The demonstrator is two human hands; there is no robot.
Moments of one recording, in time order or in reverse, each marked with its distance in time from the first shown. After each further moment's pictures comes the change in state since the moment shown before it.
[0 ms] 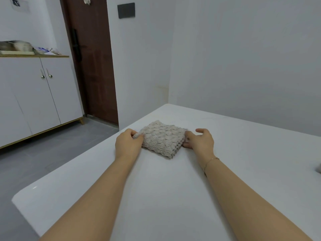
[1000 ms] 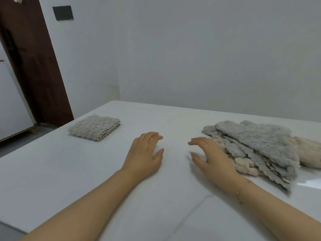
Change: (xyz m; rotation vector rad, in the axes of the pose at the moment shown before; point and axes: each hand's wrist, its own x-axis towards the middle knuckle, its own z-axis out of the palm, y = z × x) left_hand -0.223 0.126 0.089 0.365 -0.366 0.889; right_hand -0.149 -0.005 -0.310 -0.942 -0.117 -0.619
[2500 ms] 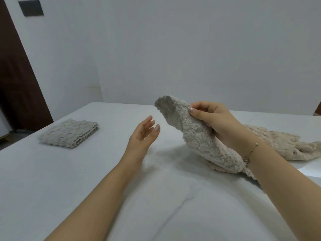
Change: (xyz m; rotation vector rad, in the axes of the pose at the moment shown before) left_hand 0.037 0.070 -0.011 -1.323 0.026 -0.406; right_hand 0.048 0.000 -0.099 0.994 0.012 0.327
